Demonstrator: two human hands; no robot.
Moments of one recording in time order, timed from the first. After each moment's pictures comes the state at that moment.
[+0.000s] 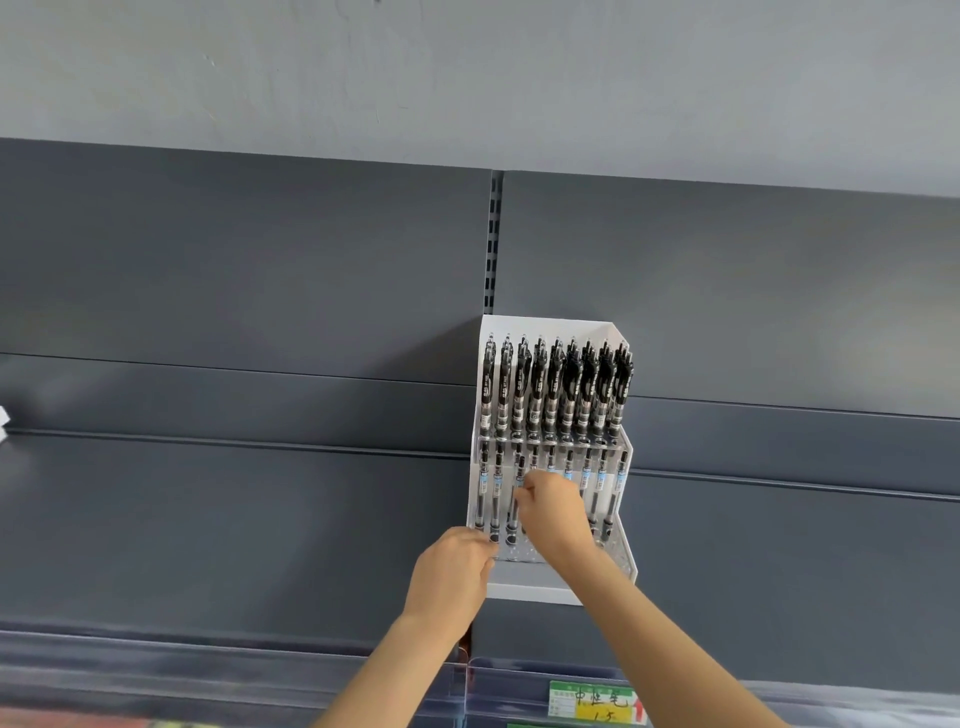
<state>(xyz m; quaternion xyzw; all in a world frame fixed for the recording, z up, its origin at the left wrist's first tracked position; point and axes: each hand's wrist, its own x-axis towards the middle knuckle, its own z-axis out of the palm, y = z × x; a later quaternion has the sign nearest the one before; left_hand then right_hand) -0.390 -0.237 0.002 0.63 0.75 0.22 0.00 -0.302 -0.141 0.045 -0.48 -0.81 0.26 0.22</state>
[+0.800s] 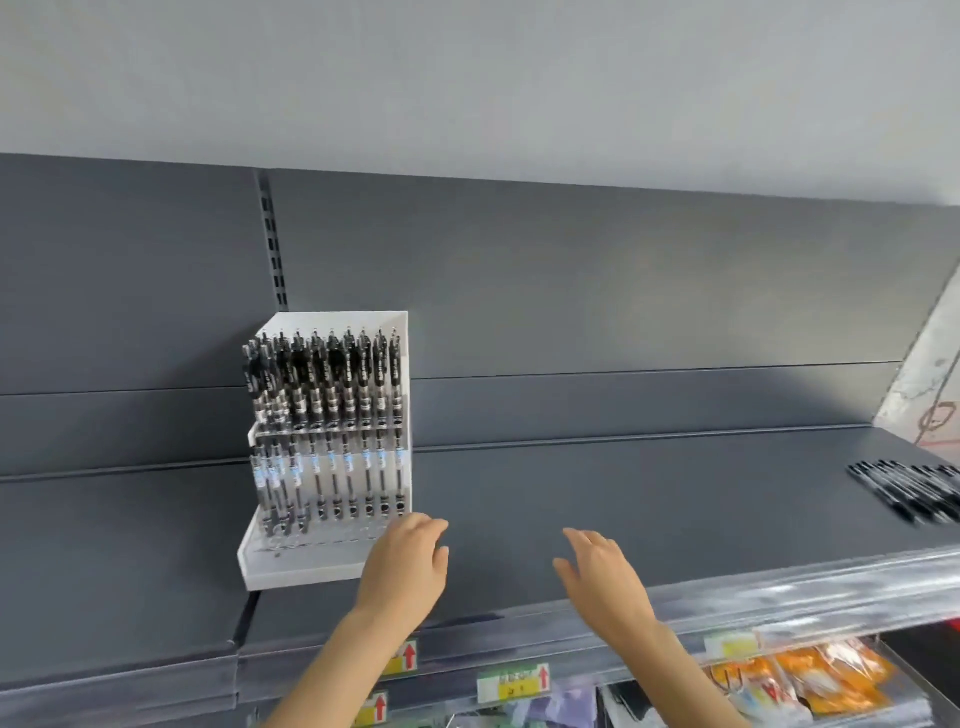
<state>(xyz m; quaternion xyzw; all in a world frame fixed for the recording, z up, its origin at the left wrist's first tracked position) -0.219 -0.197 0.030 0.63 0.74 0.22 0.06 -0.018 -0.130 0.014 -0.57 -0.80 0.14 0.12</state>
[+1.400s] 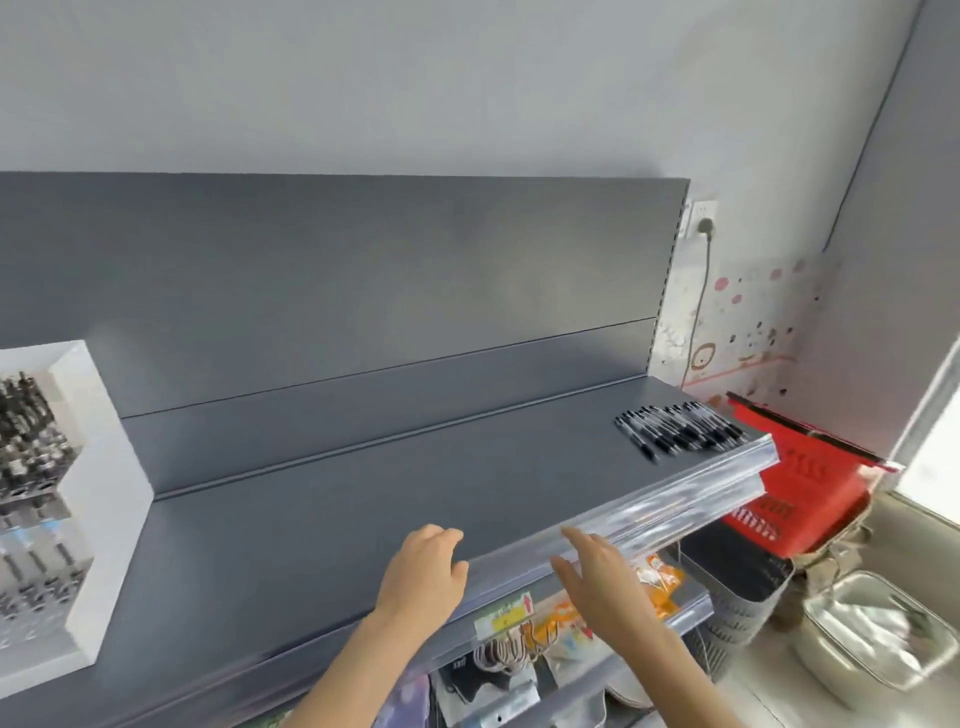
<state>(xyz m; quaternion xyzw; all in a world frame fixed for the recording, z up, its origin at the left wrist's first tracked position) 0.062 -0.103 0.024 0.73 0.65 0.17 0.15 0.259 -0.107 0.018 -0.67 -0.70 0.18 0.18</state>
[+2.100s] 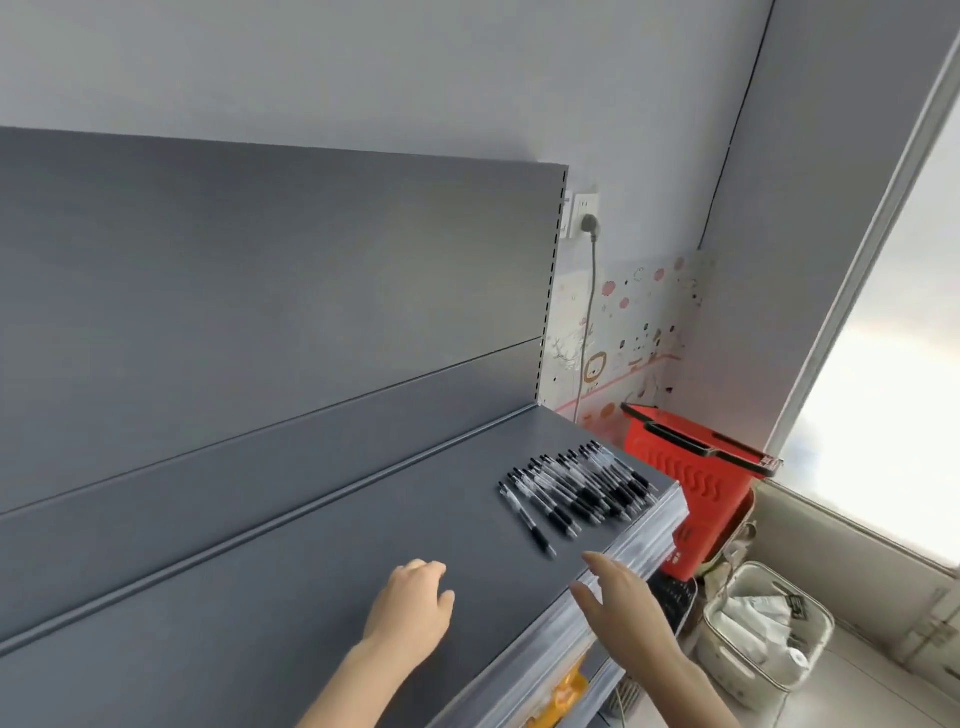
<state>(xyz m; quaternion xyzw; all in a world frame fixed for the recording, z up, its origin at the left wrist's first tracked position) 0.239 0.133 -0.021 0.78 0.58 0.10 0.21 0.455 0.067 -0.009 -0.77 -0.59 0.17 0.17</state>
